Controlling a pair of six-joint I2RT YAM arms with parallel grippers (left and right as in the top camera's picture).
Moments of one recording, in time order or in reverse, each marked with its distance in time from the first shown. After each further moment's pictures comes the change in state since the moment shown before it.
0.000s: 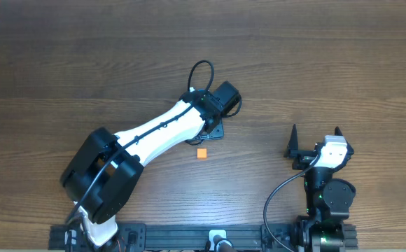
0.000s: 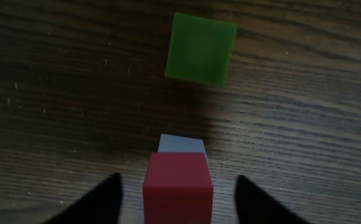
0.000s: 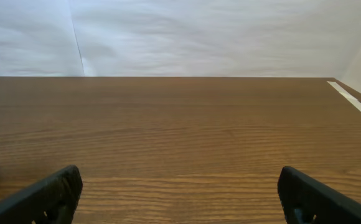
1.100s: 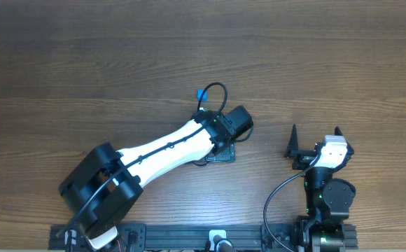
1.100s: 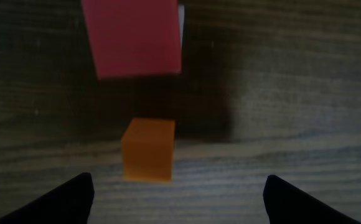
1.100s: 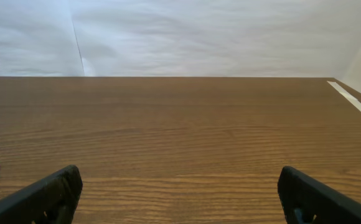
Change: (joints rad) left arm -0.140 -0.059 -0.059 -0.076 0.045 -0.068; right arm 0.000 0.000 0.000 0.000 0.000 0.000
